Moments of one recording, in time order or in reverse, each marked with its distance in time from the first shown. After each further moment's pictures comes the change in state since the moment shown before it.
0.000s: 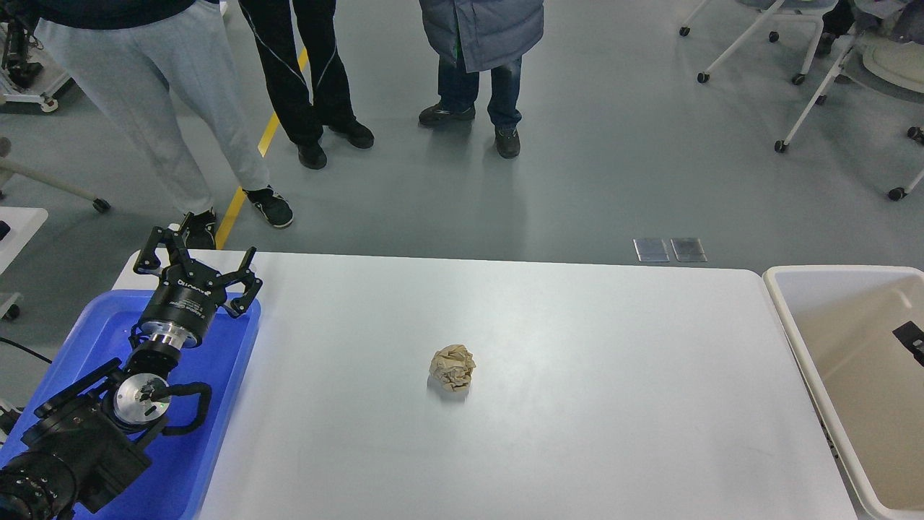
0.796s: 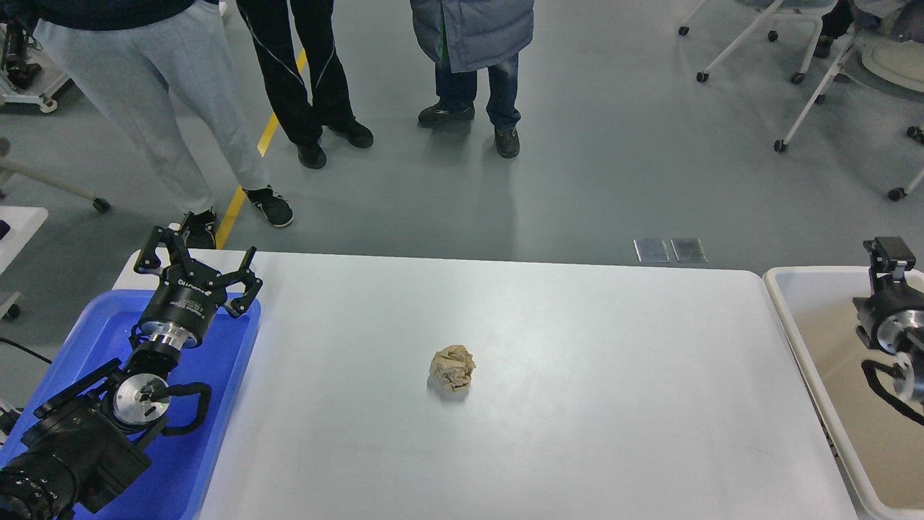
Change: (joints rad) left arm 0.000 0.000 0.000 0.000 0.000 0.000 0.000; right arm 0.110 -0.054 0.627 0.302 0.130 0.018 0.191
